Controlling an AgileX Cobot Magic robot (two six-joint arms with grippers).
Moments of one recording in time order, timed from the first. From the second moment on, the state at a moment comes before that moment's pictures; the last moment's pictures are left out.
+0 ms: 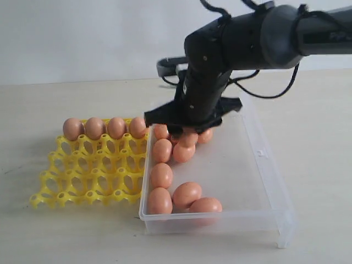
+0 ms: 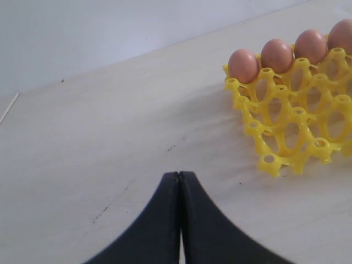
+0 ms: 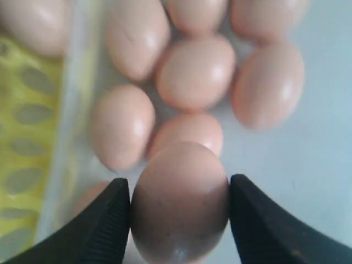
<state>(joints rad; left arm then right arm) -0.03 0.01 0.00 0.03 0.39 0.21 0.66 1.97 -1.47 -0.14 0.76 0.46</state>
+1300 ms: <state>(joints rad) -0.03 0.01 0.00 0.03 0.39 0.21 0.72 2.13 -1.23 -0.09 -0.25 -0.01</state>
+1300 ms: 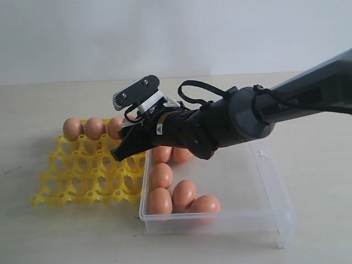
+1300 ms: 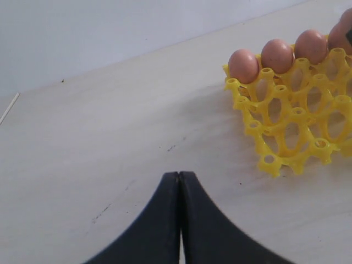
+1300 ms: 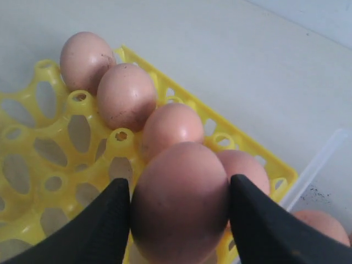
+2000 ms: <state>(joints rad) -0.03 0.01 0.00 0.03 0.39 0.21 0.72 1.85 -1.23 -0.16 0.09 -0.10</state>
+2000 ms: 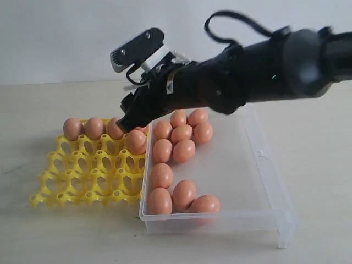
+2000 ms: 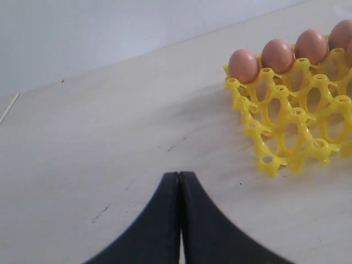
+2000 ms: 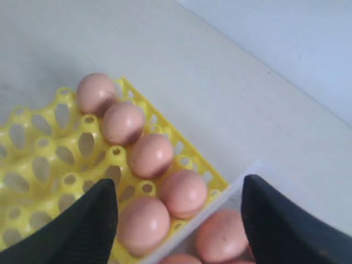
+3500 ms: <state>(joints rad) -0.03 0.01 0.00 0.03 0.39 0.21 0.67 2.06 -1.20 -0.53 0.26 -0.73</state>
